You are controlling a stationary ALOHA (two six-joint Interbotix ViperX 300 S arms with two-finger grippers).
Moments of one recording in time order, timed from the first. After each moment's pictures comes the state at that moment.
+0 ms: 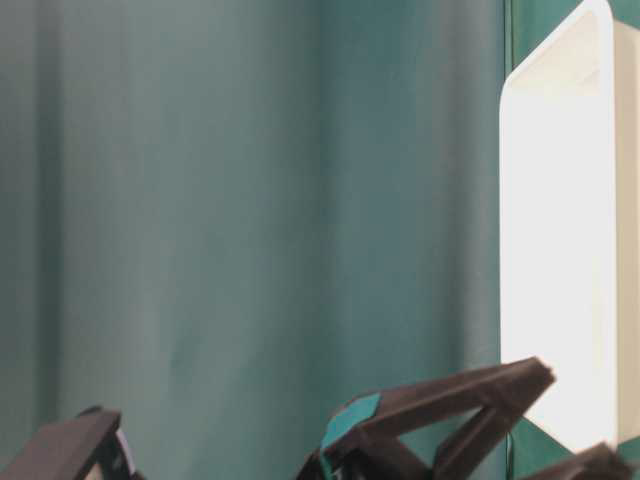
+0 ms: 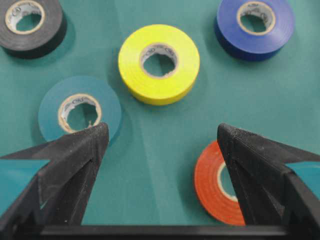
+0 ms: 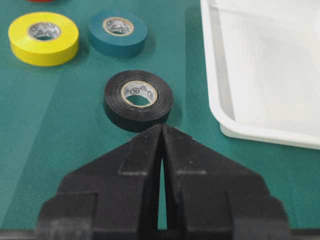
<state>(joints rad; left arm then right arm) -0.24 -0.13 0.69 -0.02 0.09 0.01 -0.01 -1.18 1.56 -0.02 -0.12 0.00</state>
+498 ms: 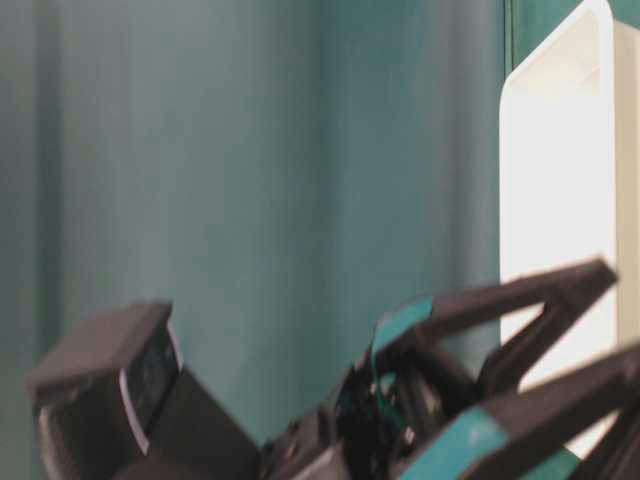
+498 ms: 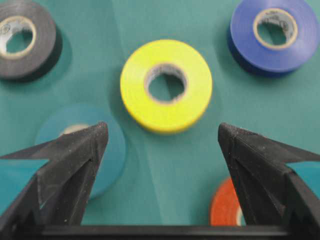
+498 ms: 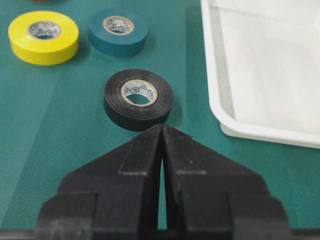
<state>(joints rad) -0.23 0.04 0.56 -0.02 0.10 0.07 -0.01 -1.18 1.56 -0.02 -0.12 0.00</state>
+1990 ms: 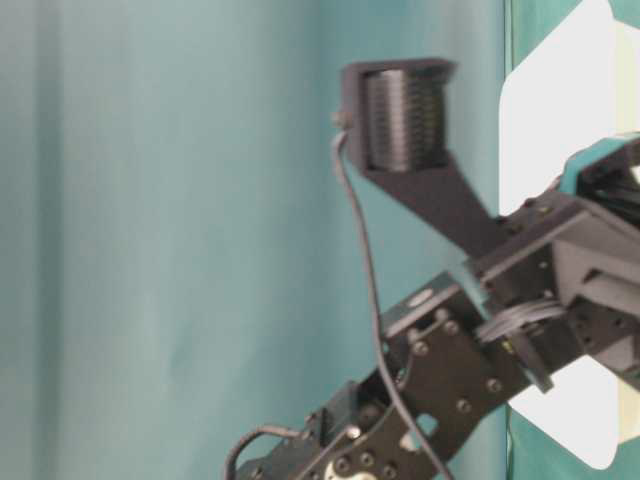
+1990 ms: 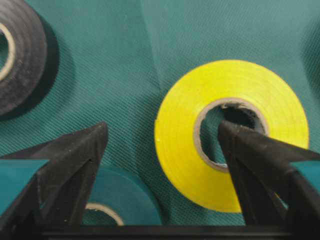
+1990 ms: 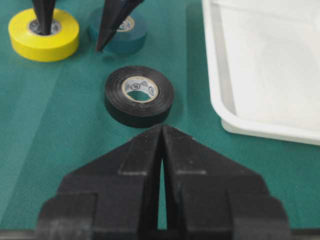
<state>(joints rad) -0.16 0.39 0.30 -0.02 0.17 0.11 -0.01 -1.19 1.58 -0.02 -0.13 0.00</state>
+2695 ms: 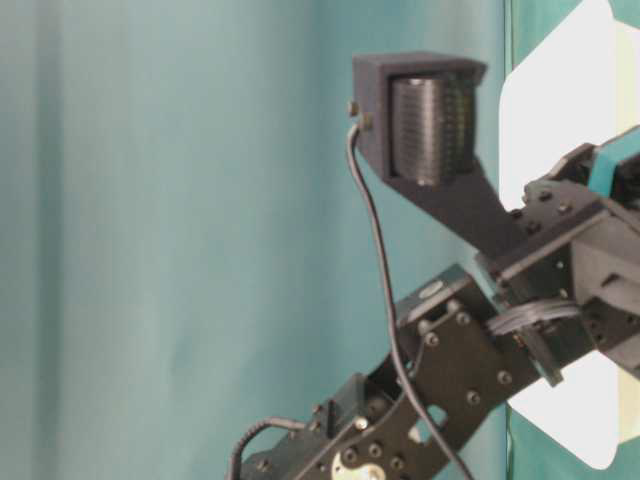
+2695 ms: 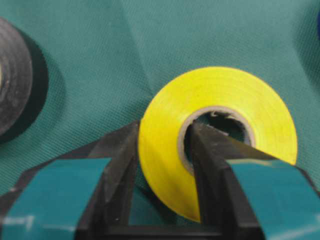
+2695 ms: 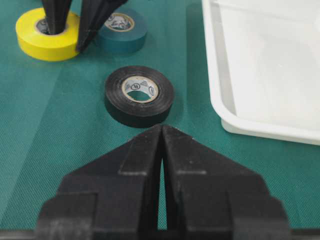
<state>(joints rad) -0.16 0.40 0.29 -0.02 0.19 0.24 -0.01 -1.19 1.58 -0.02 -0.13 0.00</state>
